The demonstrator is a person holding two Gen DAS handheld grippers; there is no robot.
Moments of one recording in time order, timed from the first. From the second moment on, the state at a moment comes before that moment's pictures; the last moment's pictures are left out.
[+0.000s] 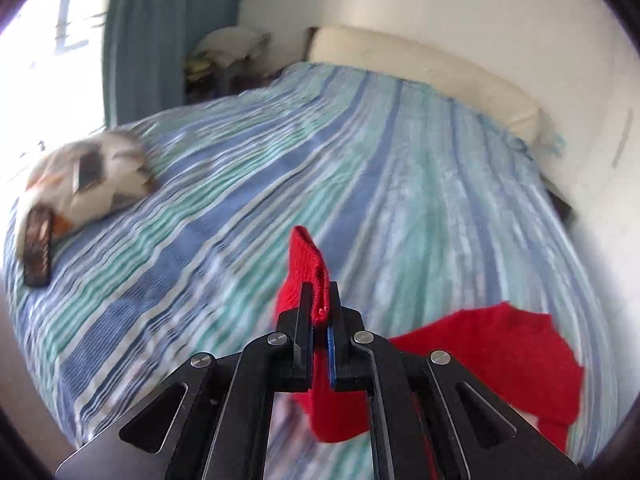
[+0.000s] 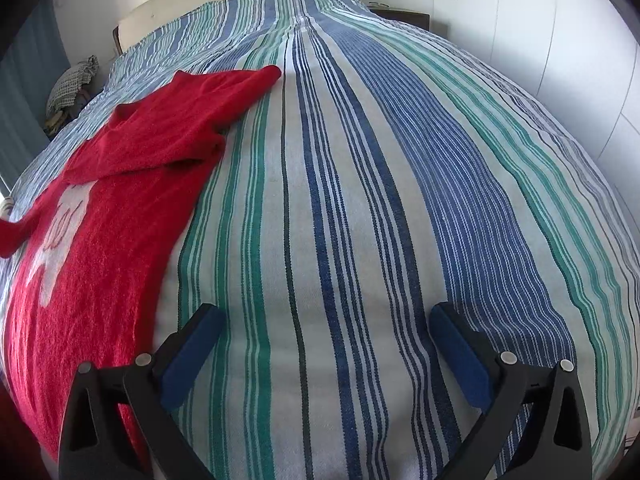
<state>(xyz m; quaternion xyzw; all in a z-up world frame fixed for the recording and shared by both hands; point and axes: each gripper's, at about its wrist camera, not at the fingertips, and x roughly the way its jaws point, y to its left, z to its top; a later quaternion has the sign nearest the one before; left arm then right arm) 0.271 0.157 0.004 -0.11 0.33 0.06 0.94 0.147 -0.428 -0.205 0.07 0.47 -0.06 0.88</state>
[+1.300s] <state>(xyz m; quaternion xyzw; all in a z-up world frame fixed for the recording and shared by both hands) 0.280 0.046 -0.181 0.03 0.44 -0.04 0.89 0.146 -0.423 -0.209 0.07 0.46 -0.06 0.88</state>
